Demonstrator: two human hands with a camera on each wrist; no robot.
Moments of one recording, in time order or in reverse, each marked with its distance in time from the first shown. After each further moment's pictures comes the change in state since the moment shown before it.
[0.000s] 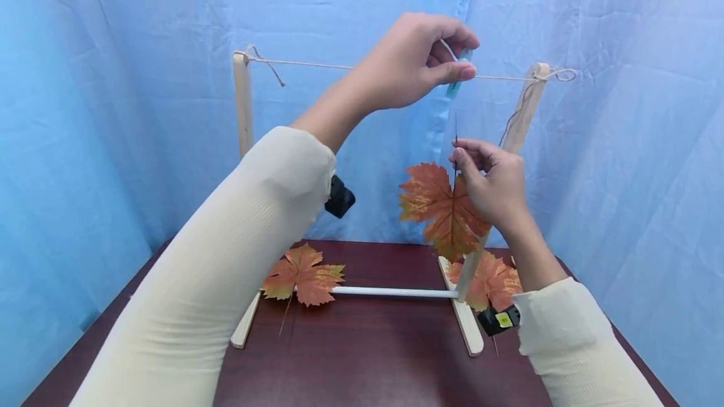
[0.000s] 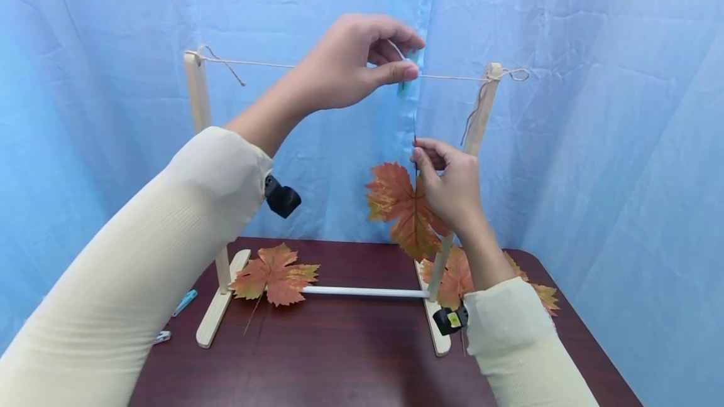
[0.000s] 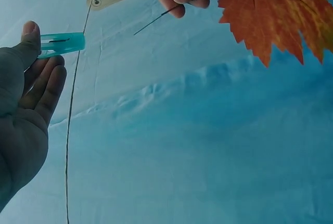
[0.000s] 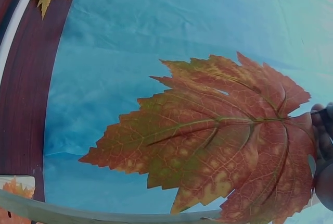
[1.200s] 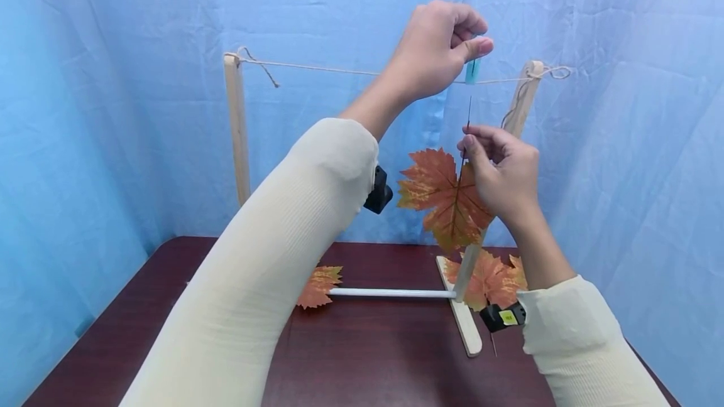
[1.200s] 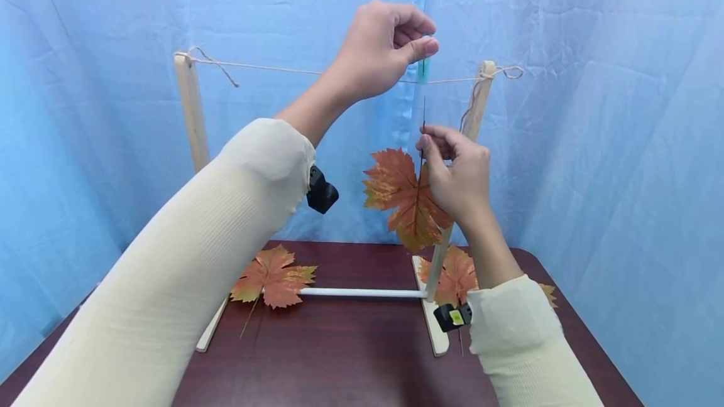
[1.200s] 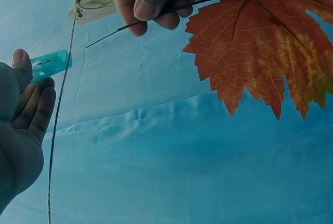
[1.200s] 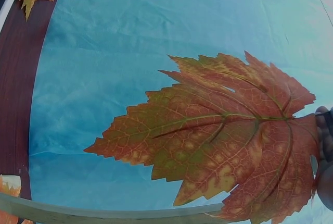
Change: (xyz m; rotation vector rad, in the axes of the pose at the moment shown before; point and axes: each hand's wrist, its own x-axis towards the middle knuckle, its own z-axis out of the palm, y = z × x) left_hand 0.036 0.008 0.026 -0.032 0.137 -0.273; right_hand 0.007 -0.020 -0.011 0.052 0.096 0.041
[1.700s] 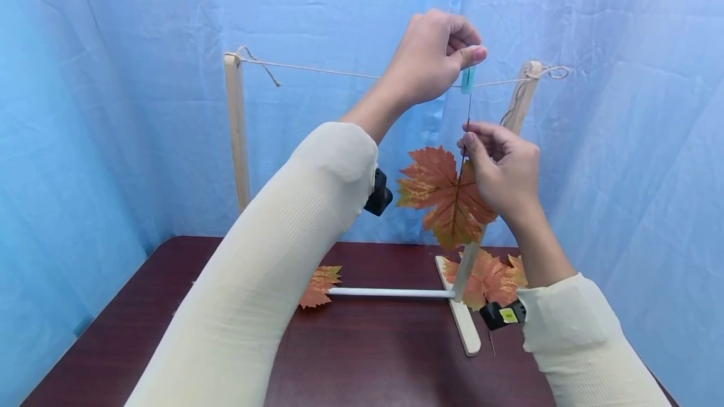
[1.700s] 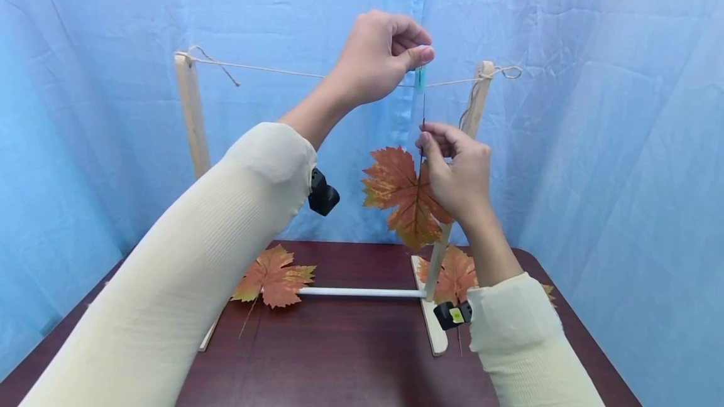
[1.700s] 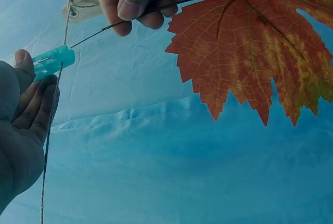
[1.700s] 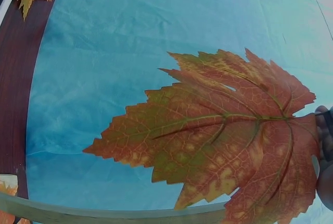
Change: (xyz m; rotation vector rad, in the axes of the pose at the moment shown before) left_hand -0.003 -0.006 0.004 -0.033 -0.015 -0.040; right_hand 0.004 -0.002 0.001 0.005 0.006 0.012
